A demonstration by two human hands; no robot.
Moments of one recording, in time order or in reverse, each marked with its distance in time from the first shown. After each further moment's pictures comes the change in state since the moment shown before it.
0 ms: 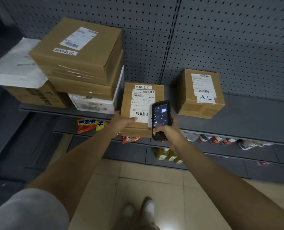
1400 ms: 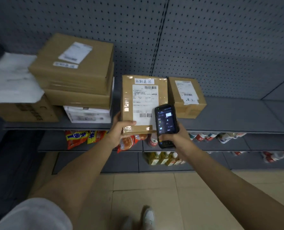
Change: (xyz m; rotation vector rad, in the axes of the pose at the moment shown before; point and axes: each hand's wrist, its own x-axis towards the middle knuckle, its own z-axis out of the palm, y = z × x) left_hand -0.024 -0.007 -0.024 -0.440 -0.418 0.179; right_hand -0.096 -0.016 0.012 -0.017 0.128 -0.150
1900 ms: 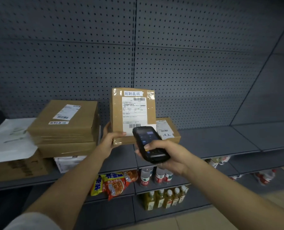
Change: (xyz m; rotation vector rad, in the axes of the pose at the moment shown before) left_hand -0.023 0.114 0.066 0.104 -0.056 0.228; right_hand -0.110 -0.114 -0.025 0.435 -0.440 0.102
